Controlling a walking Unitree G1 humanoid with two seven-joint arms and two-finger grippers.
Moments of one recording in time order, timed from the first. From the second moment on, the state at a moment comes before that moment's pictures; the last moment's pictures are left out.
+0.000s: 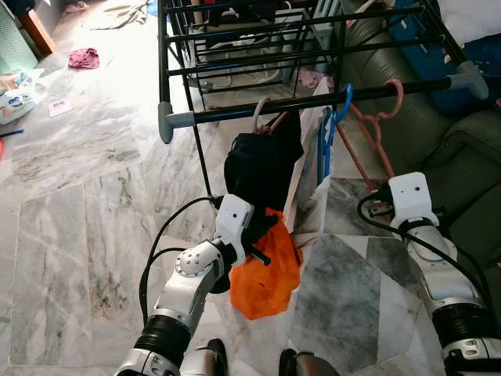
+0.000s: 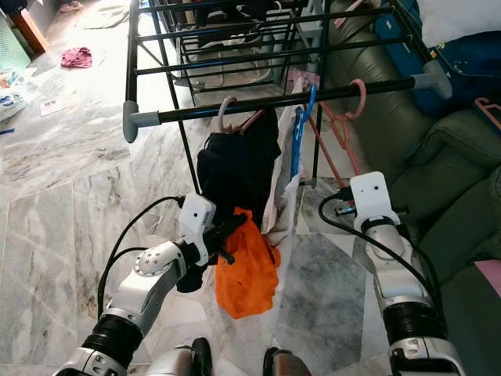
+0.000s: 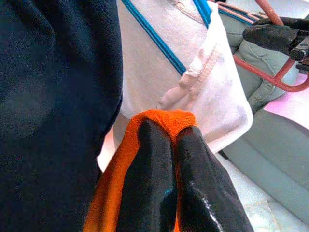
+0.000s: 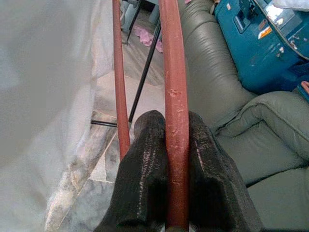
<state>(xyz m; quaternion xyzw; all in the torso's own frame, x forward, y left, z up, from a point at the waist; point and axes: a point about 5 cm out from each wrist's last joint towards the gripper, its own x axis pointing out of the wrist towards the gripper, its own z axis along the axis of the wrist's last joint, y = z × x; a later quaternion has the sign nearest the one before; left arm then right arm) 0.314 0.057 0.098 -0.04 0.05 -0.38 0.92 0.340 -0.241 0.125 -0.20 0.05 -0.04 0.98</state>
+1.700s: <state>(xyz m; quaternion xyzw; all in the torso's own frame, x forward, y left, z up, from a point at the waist) 0.314 0.058 0.096 -0.03 0.06 -0.39 0.92 0.391 -0.231 0.161 -0.14 0.07 -0.02 0.99</state>
